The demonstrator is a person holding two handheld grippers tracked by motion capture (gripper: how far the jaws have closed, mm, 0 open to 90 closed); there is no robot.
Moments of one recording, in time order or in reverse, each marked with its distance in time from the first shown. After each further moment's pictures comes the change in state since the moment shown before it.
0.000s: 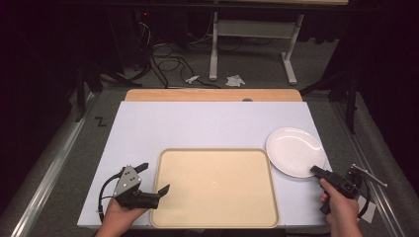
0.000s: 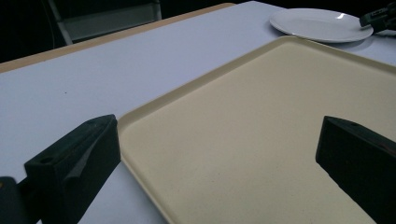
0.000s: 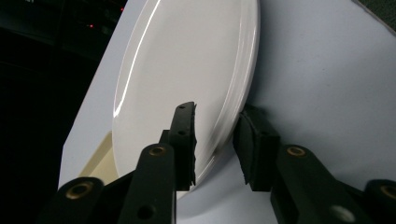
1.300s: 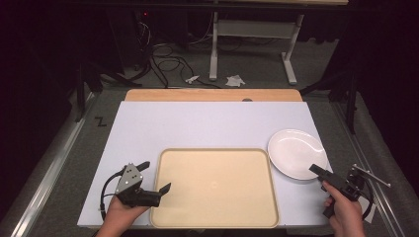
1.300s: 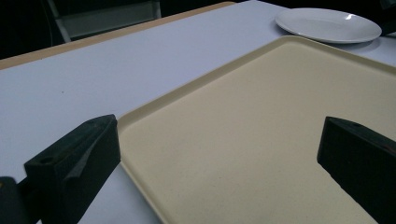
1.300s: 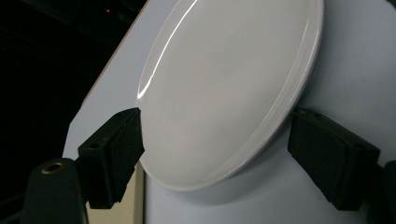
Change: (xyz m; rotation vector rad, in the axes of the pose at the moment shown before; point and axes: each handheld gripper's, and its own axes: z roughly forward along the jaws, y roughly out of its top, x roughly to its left) left arm 0.002 0.001 0.005 0.004 -0.001 -0.010; right arm 0.013 -0.006 -0.013 0.011 0.047 -0.109
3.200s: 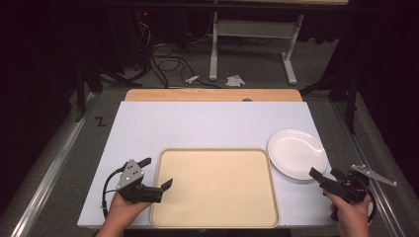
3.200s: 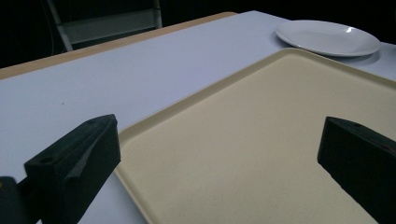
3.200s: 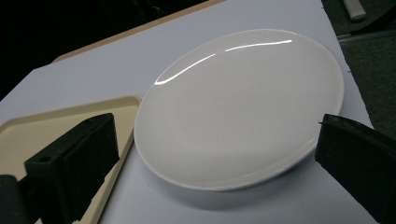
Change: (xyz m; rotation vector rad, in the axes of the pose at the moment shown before) left arm 0.002 0.008 0.007 -0.027 -0.005 -0.010; right arm 0.032 -0.008 -0.023 -0.115 -0.056 -0.538
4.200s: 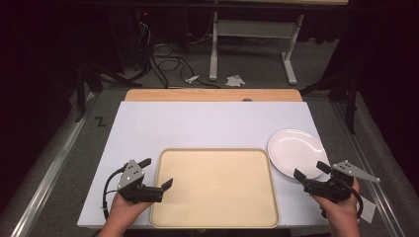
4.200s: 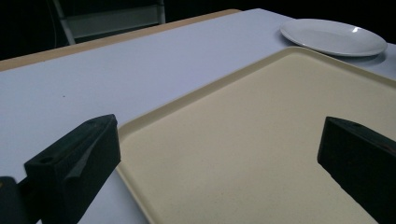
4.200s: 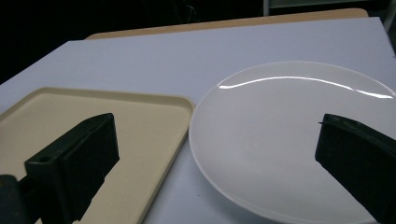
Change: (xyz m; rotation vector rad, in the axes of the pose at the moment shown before) left arm 0.000 -0.002 0.002 0.005 0.019 -0.024; right arm 0.049 0.005 0.004 -0.020 0.083 -0.229
